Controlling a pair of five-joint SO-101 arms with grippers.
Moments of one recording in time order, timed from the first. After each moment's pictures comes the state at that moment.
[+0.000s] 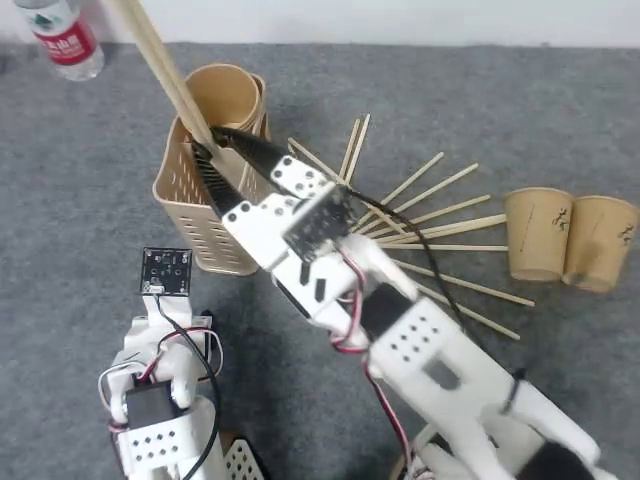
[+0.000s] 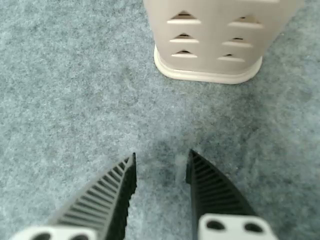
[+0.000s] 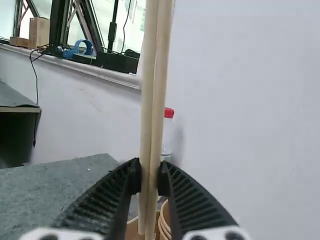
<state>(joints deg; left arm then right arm) -20.1 -100.3 97.1 68.4 -6.9 -48.4 -28.7 43.8 -17.1 9.4</state>
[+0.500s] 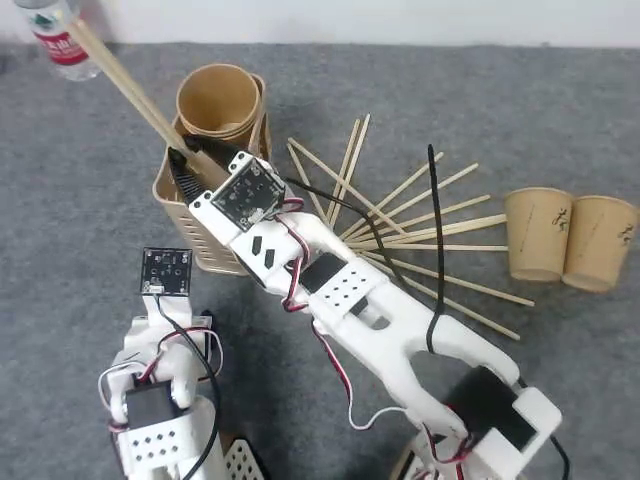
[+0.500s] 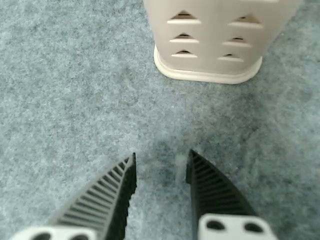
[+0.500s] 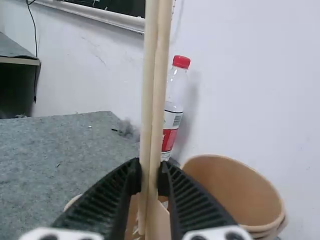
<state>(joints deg) -20.1 -100.3 97.1 68.4 -6.9 -49.0 -3.1 32.4 -23.9 12.1</state>
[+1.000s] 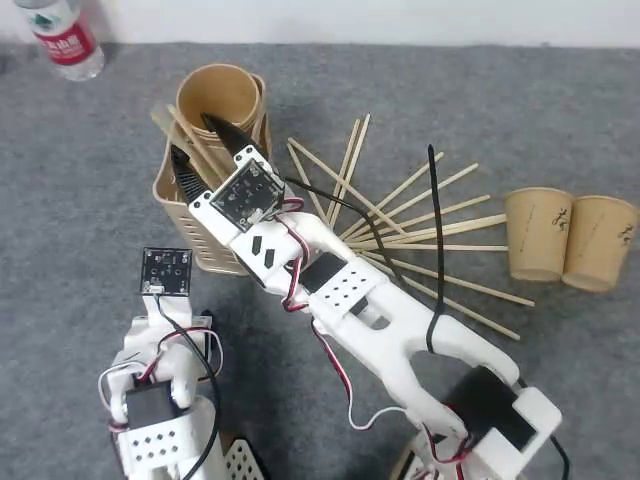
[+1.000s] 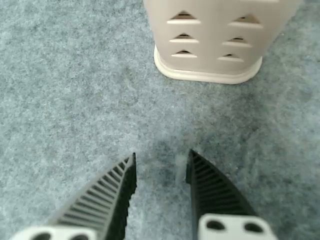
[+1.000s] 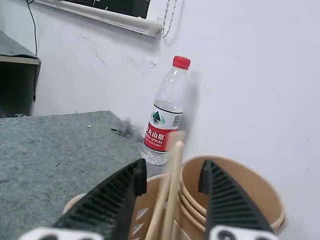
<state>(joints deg) -20.1 -100.3 97.1 68.4 -6.9 -49.0 -3.1 32.4 -23.9 12.6</state>
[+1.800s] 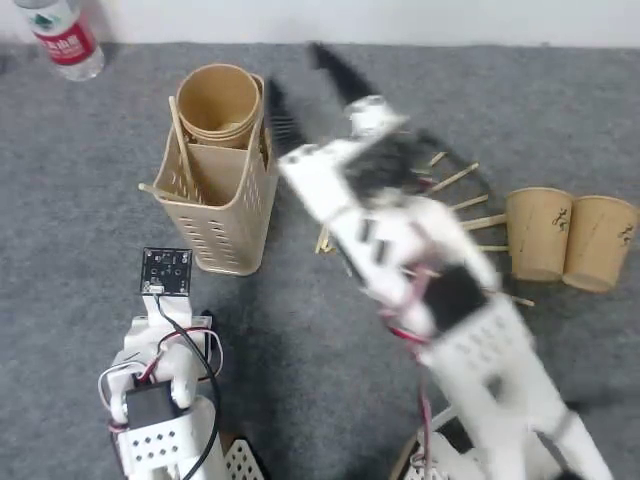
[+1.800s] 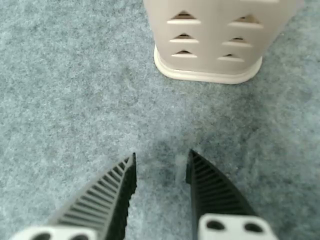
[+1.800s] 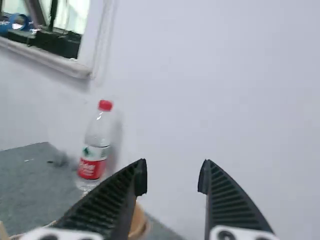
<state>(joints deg) -20.1 -100.3 97.1 68.4 -6.9 -35.8 -41.9 23.7 19.2 12.8</state>
